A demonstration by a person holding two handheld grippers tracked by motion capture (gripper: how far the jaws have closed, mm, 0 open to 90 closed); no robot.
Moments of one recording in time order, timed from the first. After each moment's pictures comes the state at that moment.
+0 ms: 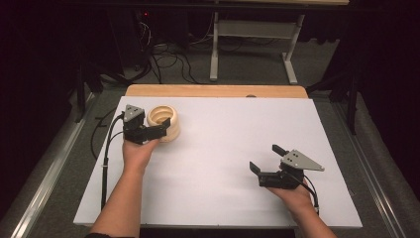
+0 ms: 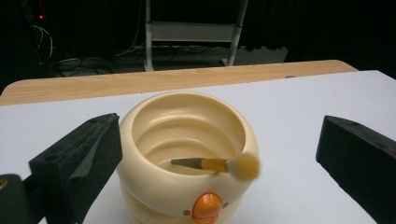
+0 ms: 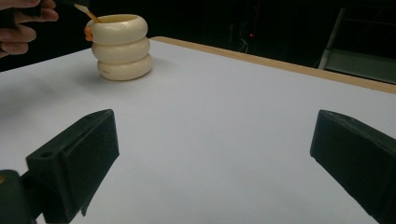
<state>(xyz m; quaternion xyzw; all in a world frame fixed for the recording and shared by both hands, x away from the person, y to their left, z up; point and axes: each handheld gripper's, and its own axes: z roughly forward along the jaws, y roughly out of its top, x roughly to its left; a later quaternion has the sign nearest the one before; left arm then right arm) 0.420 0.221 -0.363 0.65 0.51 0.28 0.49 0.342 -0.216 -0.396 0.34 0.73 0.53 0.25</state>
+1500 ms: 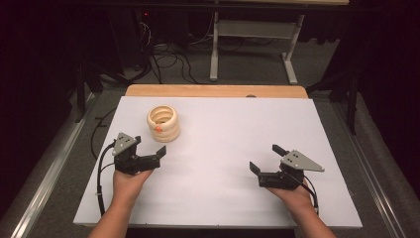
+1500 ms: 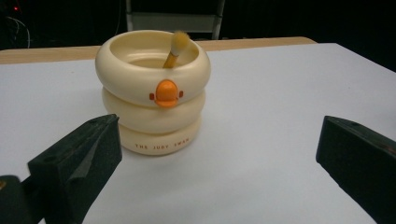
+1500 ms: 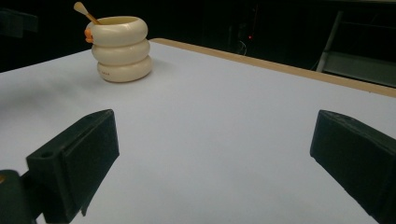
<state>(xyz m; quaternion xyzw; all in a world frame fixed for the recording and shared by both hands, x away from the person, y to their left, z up) 0.335 0.227 -0.386 0.67 0.48 0.26 0.50 0.340 -0.215 -0.395 0.34 0.73 0.53 0.26</state>
